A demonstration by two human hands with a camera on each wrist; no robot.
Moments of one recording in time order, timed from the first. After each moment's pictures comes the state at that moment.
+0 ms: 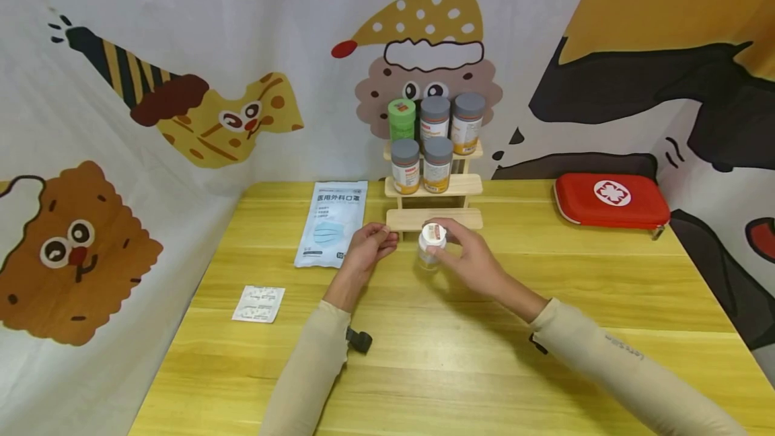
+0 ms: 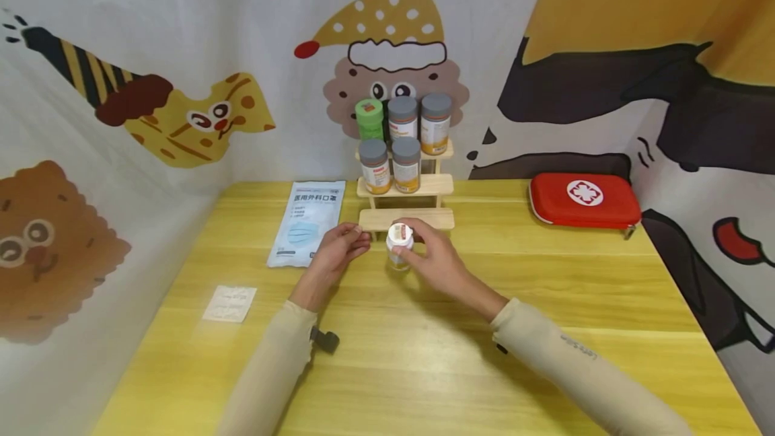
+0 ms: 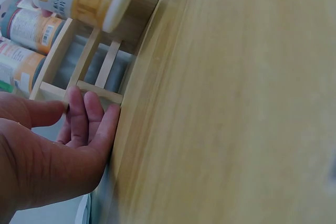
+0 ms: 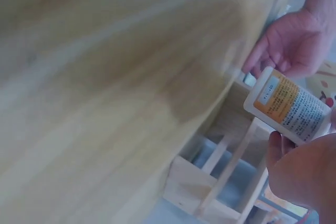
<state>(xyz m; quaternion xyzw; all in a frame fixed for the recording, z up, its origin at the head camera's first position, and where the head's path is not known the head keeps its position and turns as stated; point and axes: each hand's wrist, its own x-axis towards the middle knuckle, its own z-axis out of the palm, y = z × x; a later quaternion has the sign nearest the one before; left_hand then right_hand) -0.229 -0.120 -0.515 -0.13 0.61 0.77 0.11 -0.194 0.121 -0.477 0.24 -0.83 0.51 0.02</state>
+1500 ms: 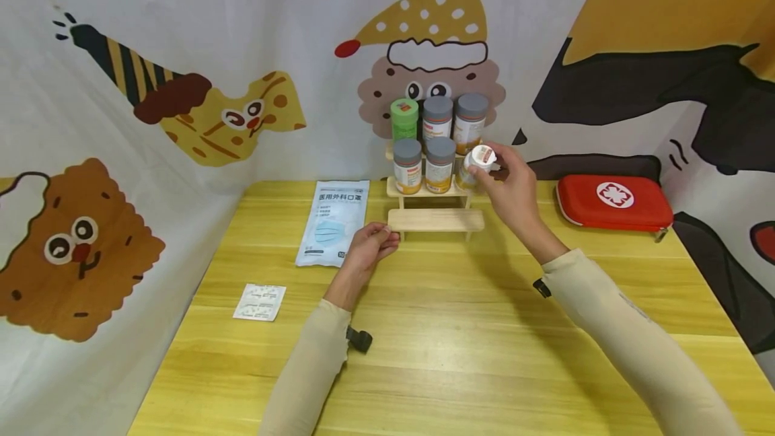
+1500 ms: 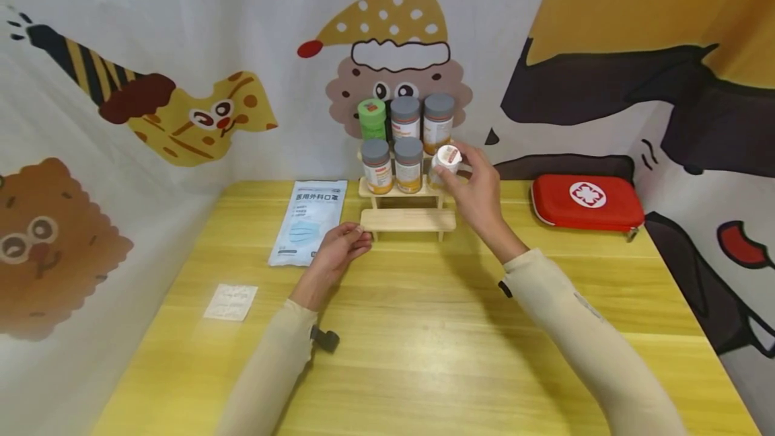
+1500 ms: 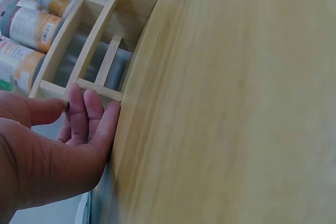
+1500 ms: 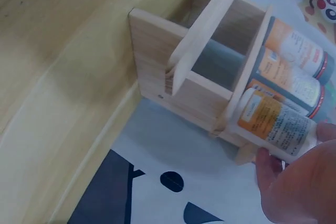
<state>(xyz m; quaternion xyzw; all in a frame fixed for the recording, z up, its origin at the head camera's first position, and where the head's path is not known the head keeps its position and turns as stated) -0.230 -0.122 -0.517 -0.12 0.61 0.77 0.12 -0.272 0.161 -0.411 0.10 -0.82 0.51 0.22</state>
